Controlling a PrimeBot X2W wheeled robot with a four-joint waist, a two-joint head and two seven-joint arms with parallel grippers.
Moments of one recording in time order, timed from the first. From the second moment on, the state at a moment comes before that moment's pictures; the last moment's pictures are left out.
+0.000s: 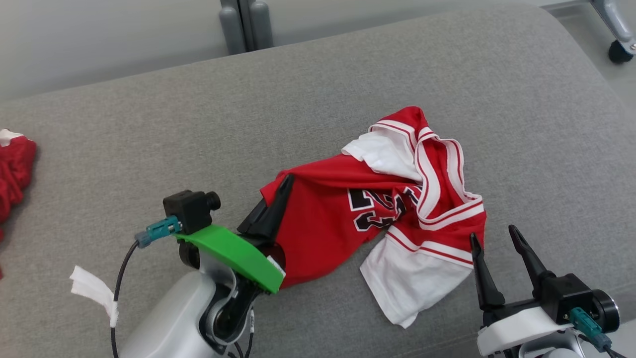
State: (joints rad) left arm -0.46 0.22 -0.68 0.32 -1.06 -0.13 -0.15; right arm 0.06 -0.05 0.02 0.09 0.05 0.13 -0.26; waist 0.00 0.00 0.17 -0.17
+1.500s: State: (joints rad) left arm -0.79 0.39 -0.52 0.81 -0.89 0.00 -0.22; right arm 0.01 -0.05 0.05 0.09 0.04 0.13 -0.26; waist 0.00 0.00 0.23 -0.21
